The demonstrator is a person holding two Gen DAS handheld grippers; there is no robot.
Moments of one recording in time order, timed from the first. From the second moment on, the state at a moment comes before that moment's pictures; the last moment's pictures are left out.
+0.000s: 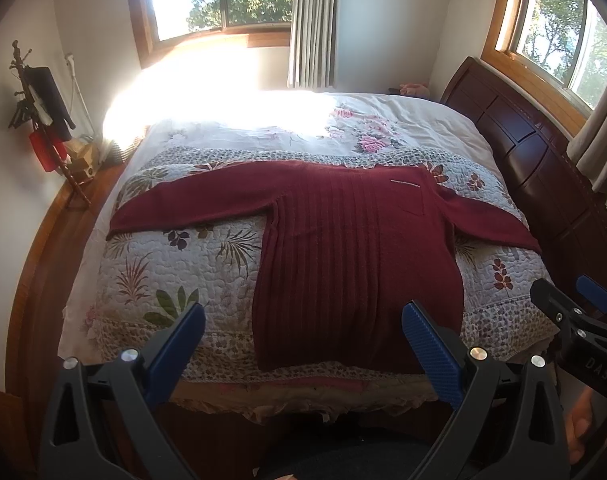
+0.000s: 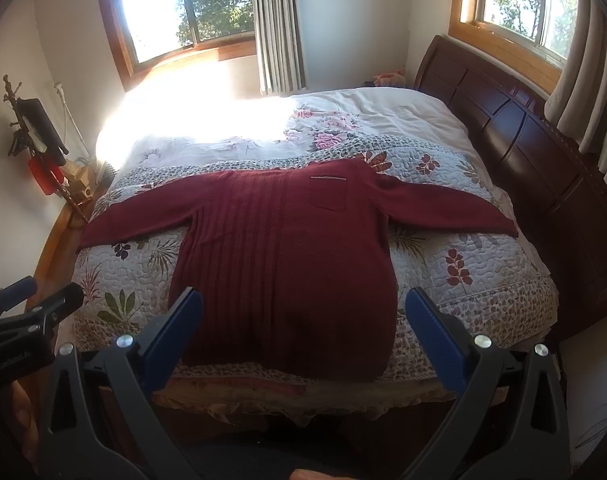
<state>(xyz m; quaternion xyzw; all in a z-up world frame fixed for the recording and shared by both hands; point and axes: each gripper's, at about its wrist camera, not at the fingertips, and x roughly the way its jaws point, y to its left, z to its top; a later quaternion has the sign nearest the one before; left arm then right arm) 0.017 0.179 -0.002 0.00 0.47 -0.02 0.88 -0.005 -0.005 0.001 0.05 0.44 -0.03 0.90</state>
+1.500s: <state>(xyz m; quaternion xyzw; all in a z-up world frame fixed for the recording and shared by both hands) 0.019 0.178 -0.002 0.00 0.47 -0.02 0.88 -0.004 -0.006 -0.001 0.05 0.44 -0.03 0.90</state>
